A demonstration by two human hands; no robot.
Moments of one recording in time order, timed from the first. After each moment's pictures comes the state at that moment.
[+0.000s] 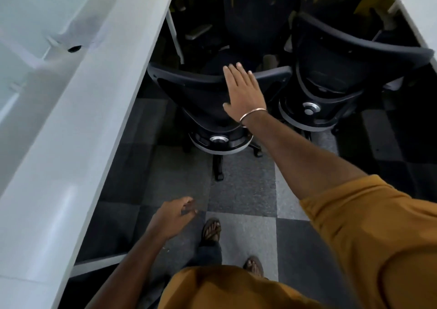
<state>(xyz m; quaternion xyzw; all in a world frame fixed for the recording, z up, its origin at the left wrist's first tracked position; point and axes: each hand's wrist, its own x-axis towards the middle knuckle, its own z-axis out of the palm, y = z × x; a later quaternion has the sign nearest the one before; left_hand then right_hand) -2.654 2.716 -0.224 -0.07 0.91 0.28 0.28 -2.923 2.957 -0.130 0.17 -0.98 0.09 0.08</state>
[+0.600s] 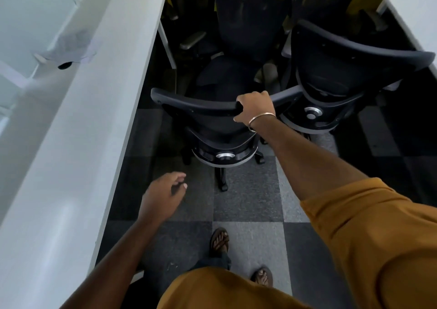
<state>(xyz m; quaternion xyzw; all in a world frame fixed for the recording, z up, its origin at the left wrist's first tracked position) -2.753 2.659 -0.176 -0.03 0.95 0.30 0.08 -2.977 2.947 -0.135 0.10 -0.99 0.03 -0.04</state>
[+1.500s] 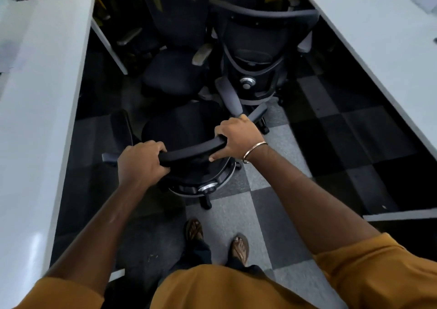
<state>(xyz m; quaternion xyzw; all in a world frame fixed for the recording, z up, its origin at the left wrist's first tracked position) -2.682 2.813 -0.116 0.11 0.99 0.01 0.03 -2.698 3.095 -0.144 0.16 -0.98 0.11 -0.01</state>
